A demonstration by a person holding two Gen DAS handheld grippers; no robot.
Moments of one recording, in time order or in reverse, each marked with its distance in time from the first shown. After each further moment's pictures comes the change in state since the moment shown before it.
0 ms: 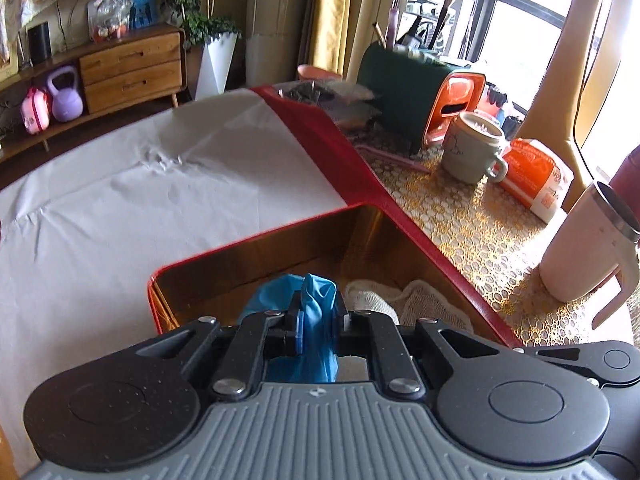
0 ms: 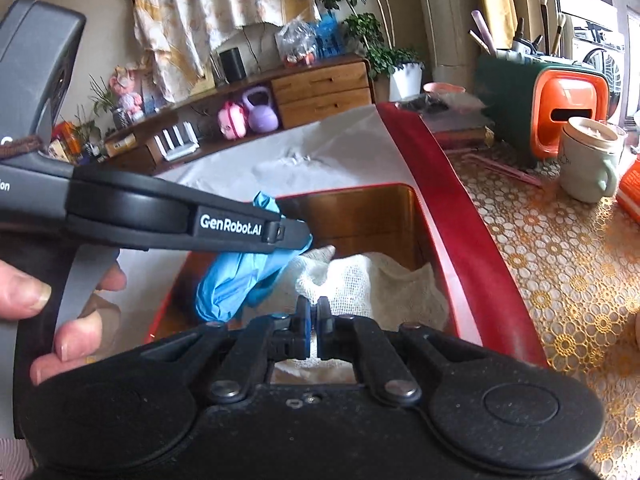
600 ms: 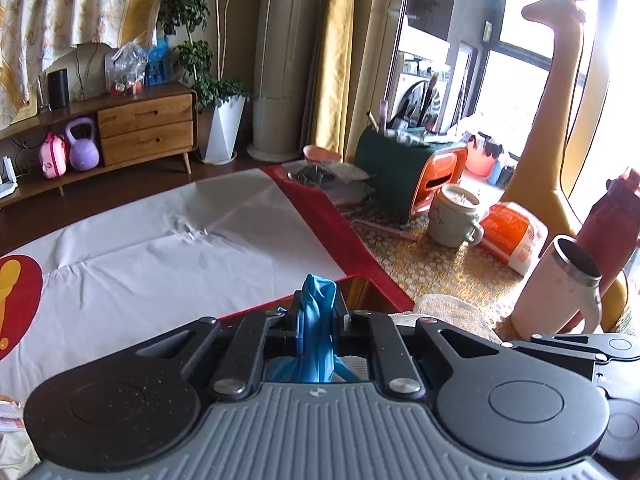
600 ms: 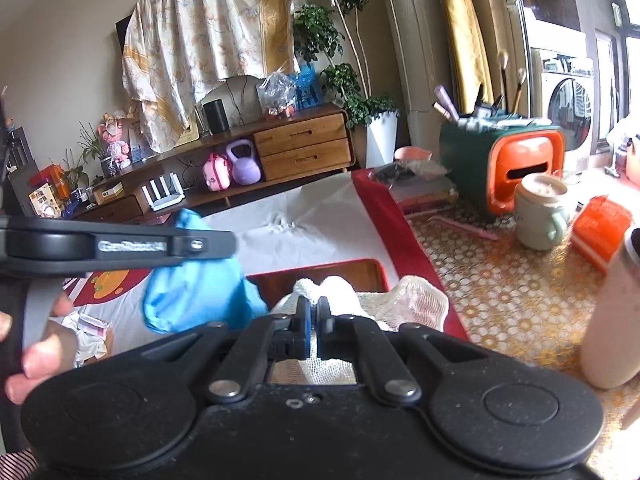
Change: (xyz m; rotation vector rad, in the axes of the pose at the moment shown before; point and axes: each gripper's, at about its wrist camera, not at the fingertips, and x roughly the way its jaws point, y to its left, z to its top) left arm -0.078 0.000 0.011 -0.009 -0.182 0.007; right arm -0.049 -0.005 0.023 0.037 -0.150 -0.037
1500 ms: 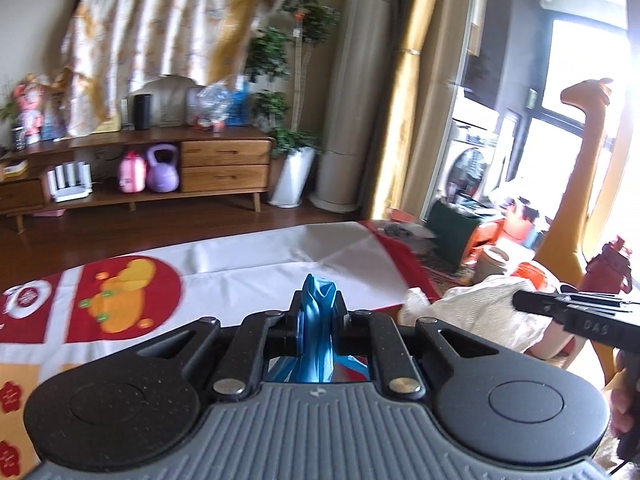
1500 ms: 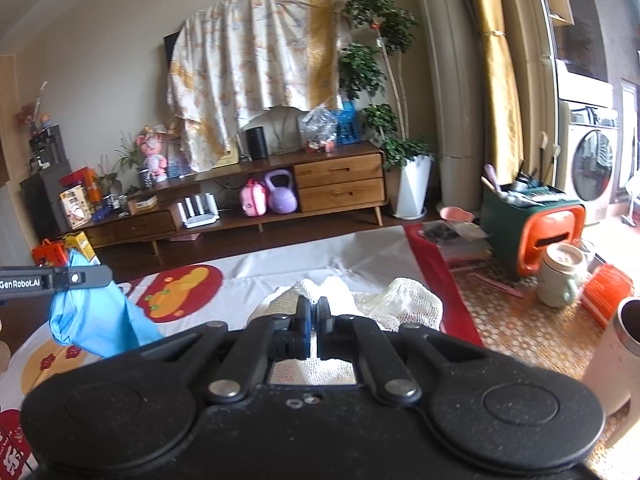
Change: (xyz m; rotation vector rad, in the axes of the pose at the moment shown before) left arm -0.182 0.101 -0.030 -0.119 -0.155 0.133; right arm -0.065 0.072 0.031 -0.092 -0.085 0.037
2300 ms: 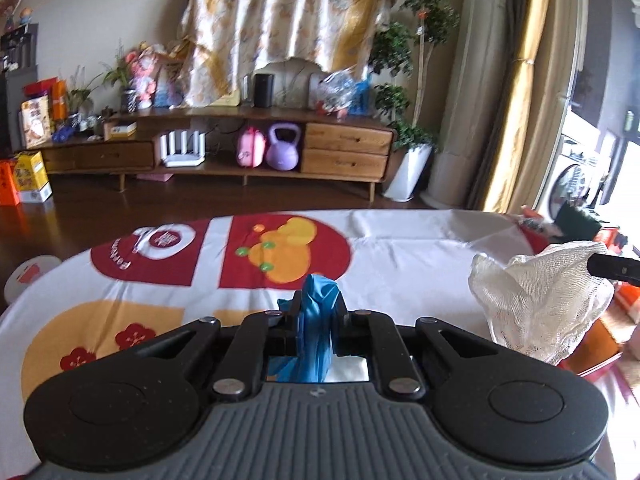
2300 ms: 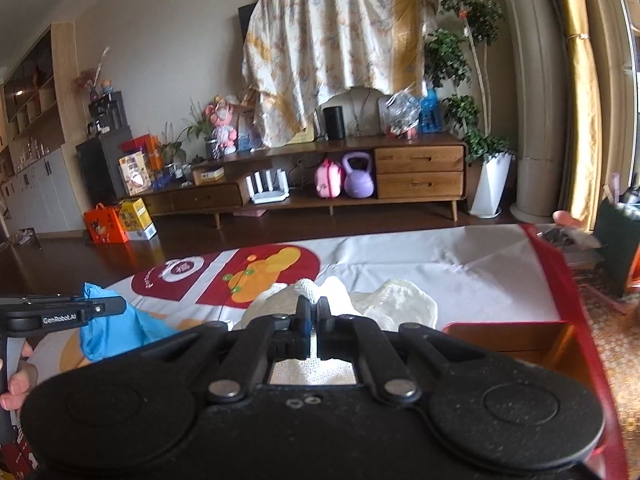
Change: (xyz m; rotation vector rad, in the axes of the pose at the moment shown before) left arm -0.035 0.139 -0.059 -0.129 0.015 0.283; right arm 0.043 0.111 0.004 -0.100 0.048 0.178
